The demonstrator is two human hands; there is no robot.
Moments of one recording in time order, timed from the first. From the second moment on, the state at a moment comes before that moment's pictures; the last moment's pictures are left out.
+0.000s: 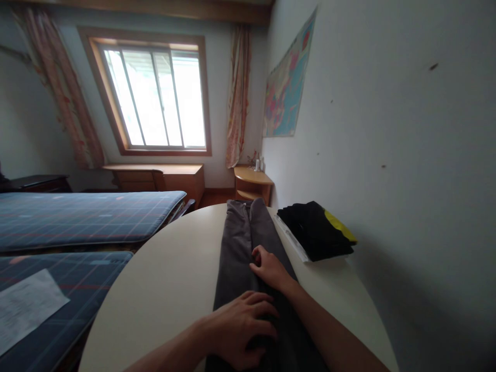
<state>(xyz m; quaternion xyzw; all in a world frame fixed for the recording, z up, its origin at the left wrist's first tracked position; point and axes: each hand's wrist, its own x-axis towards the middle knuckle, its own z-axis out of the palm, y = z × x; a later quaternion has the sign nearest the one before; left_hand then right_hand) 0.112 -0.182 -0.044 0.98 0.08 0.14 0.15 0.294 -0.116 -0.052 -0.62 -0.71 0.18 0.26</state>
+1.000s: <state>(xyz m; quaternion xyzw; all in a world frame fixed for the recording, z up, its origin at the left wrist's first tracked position) 0.125 -0.191 -0.046 0.98 0.03 0.16 0.14 0.318 -0.099 -0.052 -0.50 -0.84 0.05 0.22</state>
